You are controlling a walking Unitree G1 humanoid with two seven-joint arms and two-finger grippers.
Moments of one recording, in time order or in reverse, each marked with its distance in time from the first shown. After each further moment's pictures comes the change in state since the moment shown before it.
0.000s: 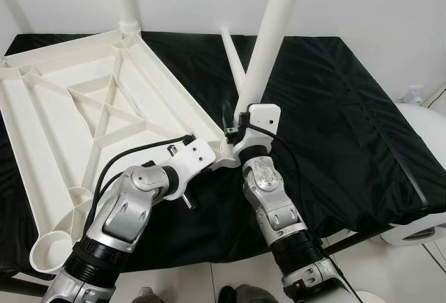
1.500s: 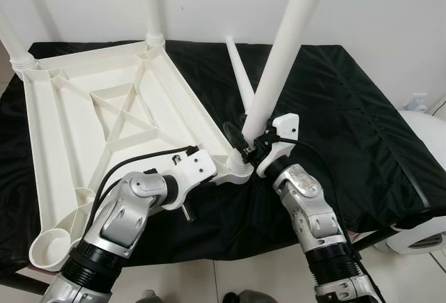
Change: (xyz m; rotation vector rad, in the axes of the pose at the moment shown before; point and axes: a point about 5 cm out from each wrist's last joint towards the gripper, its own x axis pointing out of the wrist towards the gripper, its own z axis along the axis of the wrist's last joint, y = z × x) left arm 0.001 -0.008 -0.009 0.009 -0.001 -0.112; right arm -0.025 -0.033 -0.004 0.105 0.083 0.387
